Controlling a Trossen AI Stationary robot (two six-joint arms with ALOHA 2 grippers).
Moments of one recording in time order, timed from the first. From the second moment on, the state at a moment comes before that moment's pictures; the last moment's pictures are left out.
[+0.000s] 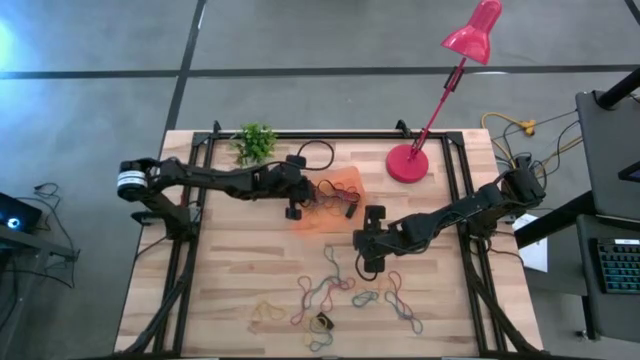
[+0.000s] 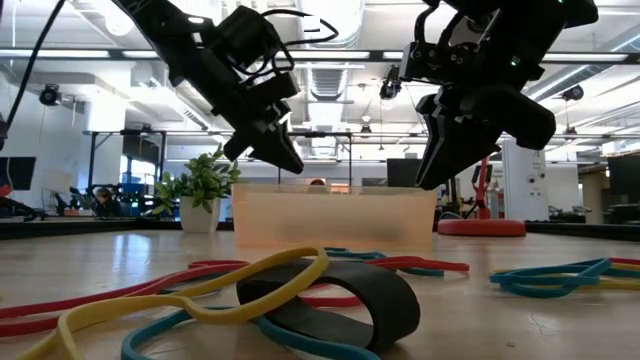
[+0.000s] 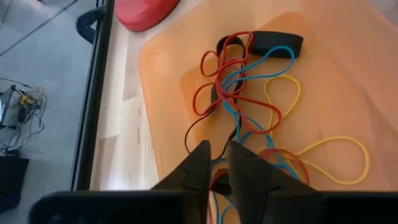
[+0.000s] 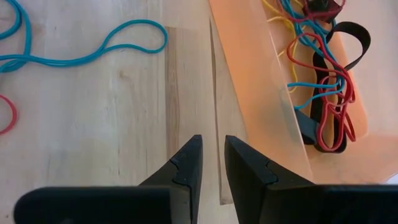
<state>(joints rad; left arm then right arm) 0.21 1.54 0.88 -0.01 -0.16 0.53 0.29 1.63 0.94 -0.43 0.42 0.18</state>
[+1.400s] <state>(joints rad) -0.52 1.46 0.78 -0.45 0.07 -0.60 0.29 1.63 0.86 -0.30 0.41 0.19</state>
